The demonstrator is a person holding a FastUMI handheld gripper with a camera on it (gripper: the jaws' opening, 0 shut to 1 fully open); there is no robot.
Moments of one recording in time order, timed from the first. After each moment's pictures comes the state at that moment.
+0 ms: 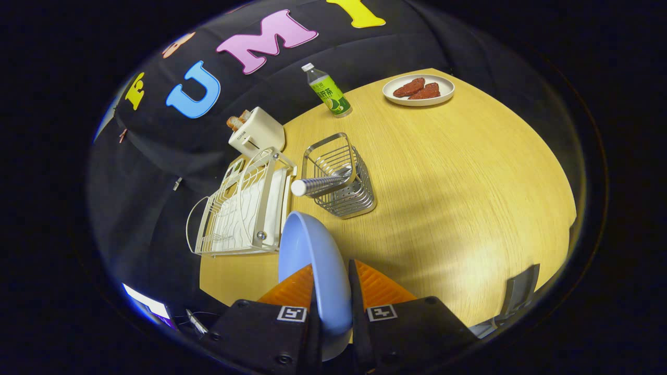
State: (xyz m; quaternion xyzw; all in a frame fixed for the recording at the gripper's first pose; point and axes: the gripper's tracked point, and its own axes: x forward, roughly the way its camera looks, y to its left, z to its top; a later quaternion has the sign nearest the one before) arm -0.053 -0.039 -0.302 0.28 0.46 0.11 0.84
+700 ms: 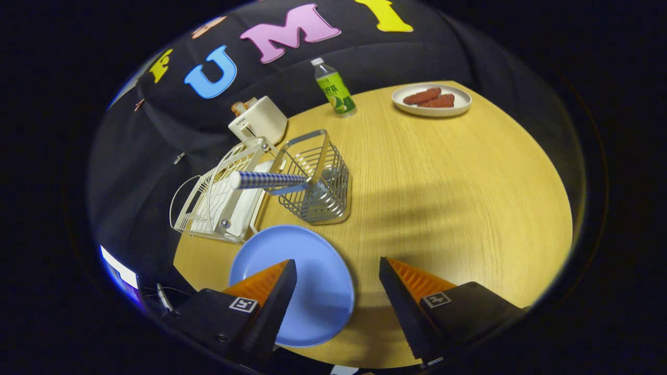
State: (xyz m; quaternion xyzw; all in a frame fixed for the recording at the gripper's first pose) arm -0.026 -0.084 -0.320 0.19 0.39 0.15 0.89
